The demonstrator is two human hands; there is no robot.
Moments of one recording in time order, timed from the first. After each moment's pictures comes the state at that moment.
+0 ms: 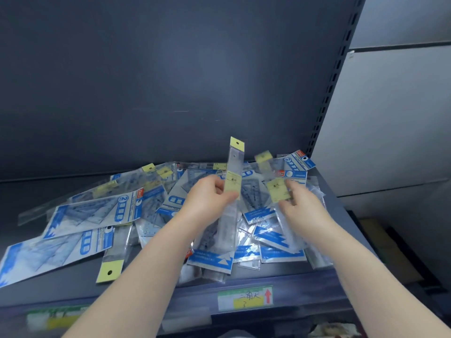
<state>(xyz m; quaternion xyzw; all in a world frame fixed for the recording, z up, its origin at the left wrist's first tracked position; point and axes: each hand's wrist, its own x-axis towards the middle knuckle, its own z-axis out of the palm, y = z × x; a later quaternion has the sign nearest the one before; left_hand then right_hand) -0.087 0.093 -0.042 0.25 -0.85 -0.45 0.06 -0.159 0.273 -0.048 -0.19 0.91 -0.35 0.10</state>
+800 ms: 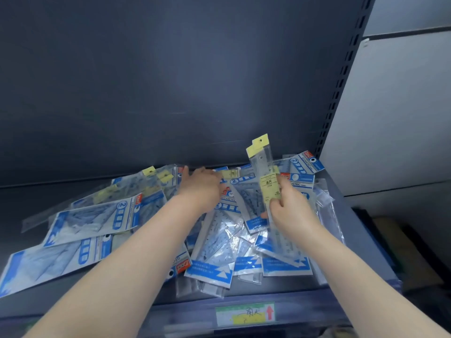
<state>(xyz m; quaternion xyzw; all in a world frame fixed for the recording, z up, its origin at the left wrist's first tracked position) -0.151 0.043 -0.071 0.18 -0.98 0.01 -0.10 -0.171 0.248 -0.058 -0.20 0.86 -0.44 0.16</state>
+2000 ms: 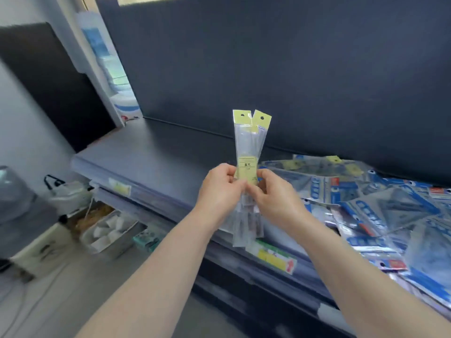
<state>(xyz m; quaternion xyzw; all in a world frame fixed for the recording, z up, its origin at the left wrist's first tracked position) 0.168 -0.092 -0.025 0.47 -0.71 -0.45 0.27 0.063 -0.018 -0.034 -0.49 0.77 -0.37 0.20</state>
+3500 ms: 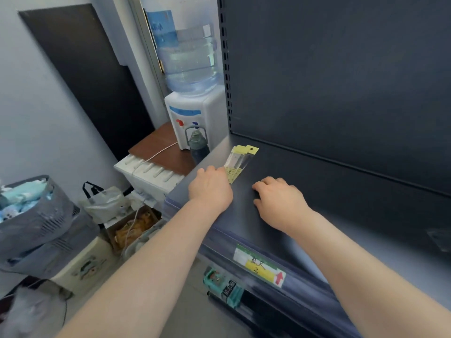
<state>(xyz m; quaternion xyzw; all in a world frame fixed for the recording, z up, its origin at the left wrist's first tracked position) 0.381 -0.486 -0.050 0.54 -0.84 -0.03 0.01 0.254 -0.396 -0.067 -0.64 0.77 -0.04 0.02</state>
